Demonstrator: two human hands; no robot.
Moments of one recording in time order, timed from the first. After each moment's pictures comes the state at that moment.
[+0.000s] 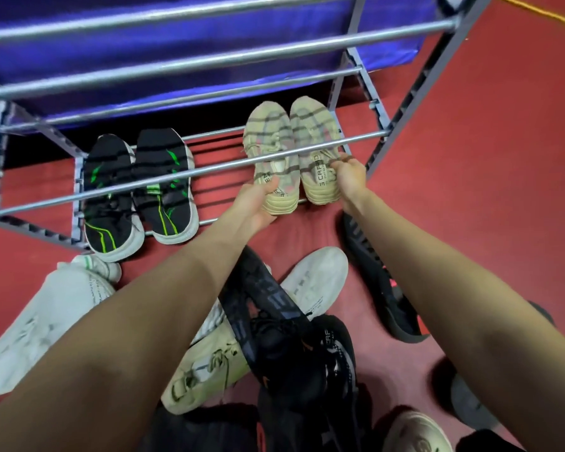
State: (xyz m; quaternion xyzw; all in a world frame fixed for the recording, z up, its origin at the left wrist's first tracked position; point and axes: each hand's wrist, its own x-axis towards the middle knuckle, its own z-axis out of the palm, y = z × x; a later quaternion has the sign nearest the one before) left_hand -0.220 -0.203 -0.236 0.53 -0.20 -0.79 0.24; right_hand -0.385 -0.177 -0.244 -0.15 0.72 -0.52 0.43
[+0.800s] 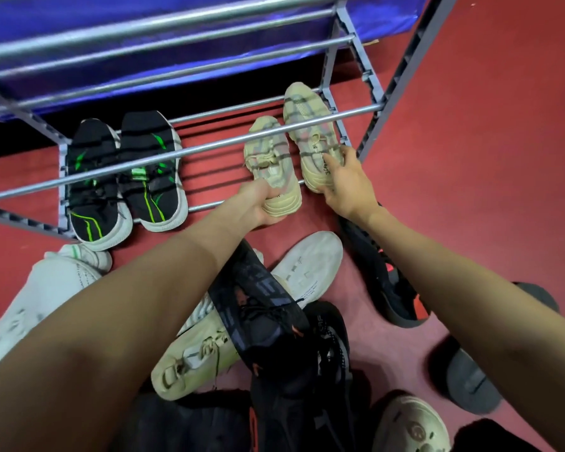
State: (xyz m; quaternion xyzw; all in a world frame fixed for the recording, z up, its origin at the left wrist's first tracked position) left_hand -0.233 -0.194 -0.255 0.64 -0.23 -0.72 0.14; right_hand -0.402 -0.128 -0.273 -0.60 0.78 -0.10 0.14
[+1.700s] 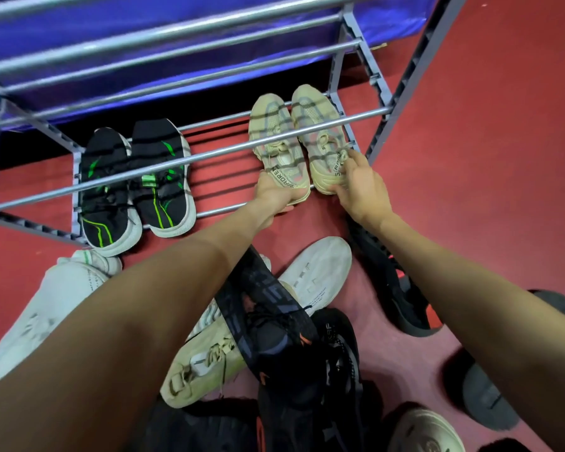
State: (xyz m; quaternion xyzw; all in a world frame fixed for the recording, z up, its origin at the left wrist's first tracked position) left_hand -0.249 -0.207 -0.290 0.63 -0.45 -0.61 0.16; right_hand -0.405 -0.127 -0.267 -0.57 0.80 -0.11 0.14
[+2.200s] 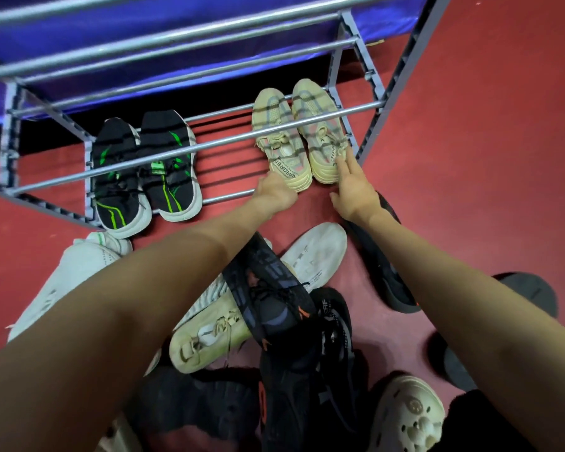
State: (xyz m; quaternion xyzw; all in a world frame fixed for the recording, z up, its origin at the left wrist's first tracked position) left_hand -0.241 -0.180 -0.256 0.62 -0.68 -0.38 -0.03; right_hand -0.391 -0.106 -0.267 -0.56 0.79 -0.10 0.22
